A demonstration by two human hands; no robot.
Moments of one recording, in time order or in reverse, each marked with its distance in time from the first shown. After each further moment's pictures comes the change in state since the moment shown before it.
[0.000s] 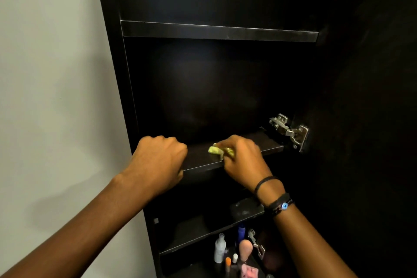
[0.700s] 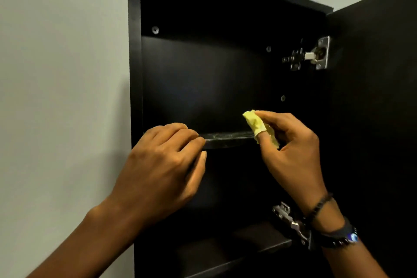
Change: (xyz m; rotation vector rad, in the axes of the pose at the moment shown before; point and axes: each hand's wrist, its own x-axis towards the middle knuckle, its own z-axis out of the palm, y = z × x) left_hand 0.012 -0.052 -0.121 -0.146 0.947 0.099; right_hand 0.046 -0.082 -0.176 0.363 0.740 -0.406
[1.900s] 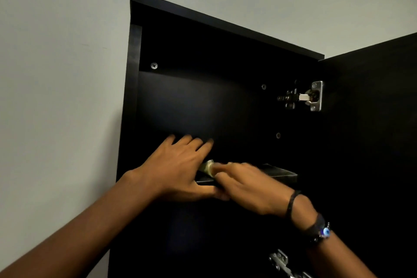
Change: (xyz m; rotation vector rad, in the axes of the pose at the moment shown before) left_hand 0.083 -0.037 0.048 0.106 -0.532 0.030; right_hand 0.052 -0.004 0.032 -0.400 -0.942 -0.031
